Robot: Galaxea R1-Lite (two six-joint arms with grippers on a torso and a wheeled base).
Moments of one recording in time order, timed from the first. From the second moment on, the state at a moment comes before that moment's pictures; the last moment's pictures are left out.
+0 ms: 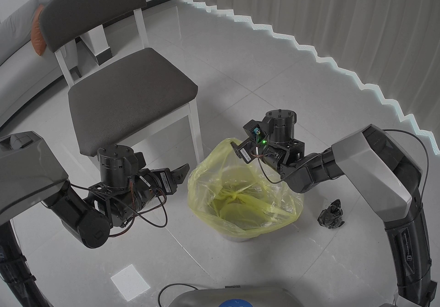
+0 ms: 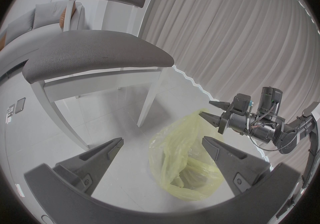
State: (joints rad) left arm -0.42 1.99 -0.65 -1.03 0.07 -0.38; right arm 0.51 2.51 -1.66 -0.66 -0.15 -0.44
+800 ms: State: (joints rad) left arm -0.42 1.98 -0.62 -1.06 0.06 -0.38; right arm 0.43 2.36 -1.34 -0.64 -0.15 -0.43
